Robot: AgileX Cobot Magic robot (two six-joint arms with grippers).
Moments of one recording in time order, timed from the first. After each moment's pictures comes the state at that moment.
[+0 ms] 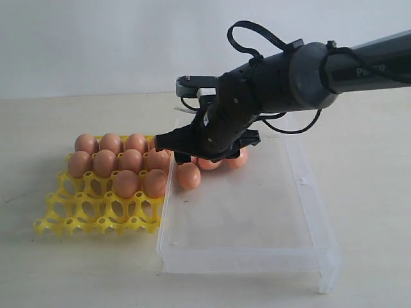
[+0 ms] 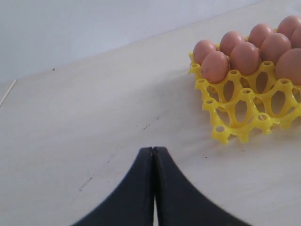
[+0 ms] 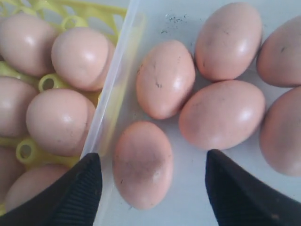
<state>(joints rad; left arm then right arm) -0.03 0.01 0.00 0.03 0.39 0.21 0.65 2.07 -1.41 -0.06 0.46 0.48</state>
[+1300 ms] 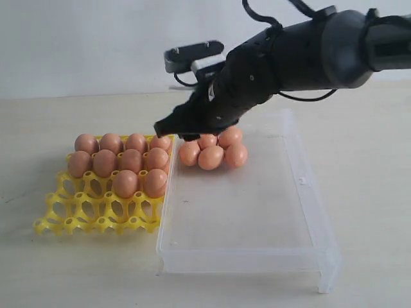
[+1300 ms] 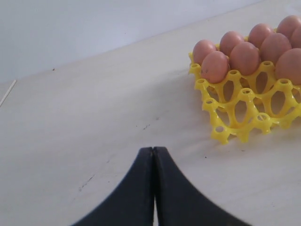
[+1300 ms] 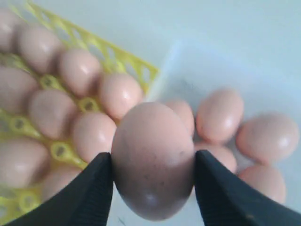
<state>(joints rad) -0.03 0.01 0.00 0.03 0.39 0.21 0.66 1.94 -1.37 -0.15 0.39 0.25</state>
